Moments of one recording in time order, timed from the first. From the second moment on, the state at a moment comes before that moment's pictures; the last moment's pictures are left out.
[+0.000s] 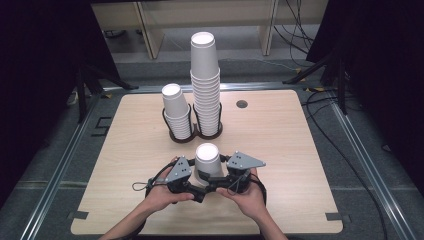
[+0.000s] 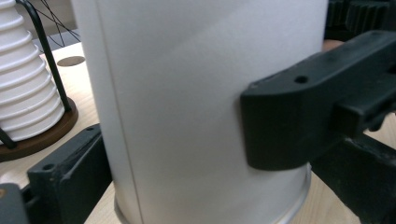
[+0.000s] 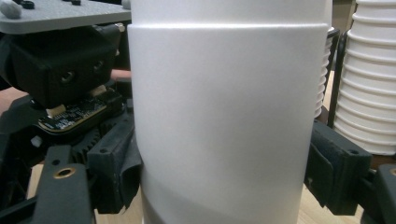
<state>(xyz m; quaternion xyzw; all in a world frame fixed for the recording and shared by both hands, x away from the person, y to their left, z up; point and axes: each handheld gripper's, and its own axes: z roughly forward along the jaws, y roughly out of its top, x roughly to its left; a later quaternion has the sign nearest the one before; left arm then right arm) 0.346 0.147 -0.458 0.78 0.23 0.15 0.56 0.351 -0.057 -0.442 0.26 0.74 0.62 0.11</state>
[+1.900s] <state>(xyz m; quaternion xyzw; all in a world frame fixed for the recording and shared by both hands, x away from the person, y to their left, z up) 0.350 0.144 -0.460 0.79 0.22 0.15 0.55 0.356 -0.055 -0.442 0.28 0.73 0.62 0.07</state>
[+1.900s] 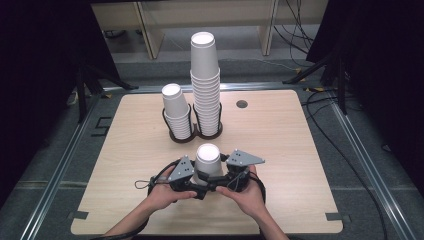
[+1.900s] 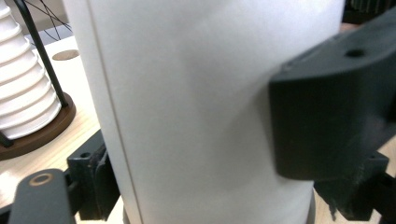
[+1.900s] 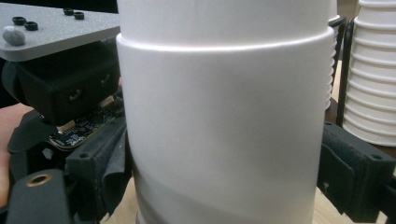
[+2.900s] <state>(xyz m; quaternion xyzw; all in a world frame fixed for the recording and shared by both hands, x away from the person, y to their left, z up) 0.354 0.165 -0.457 0.81 0.22 0.15 0.51 0.354 -0.076 -0.439 0.25 0.74 0.62 0.09</state>
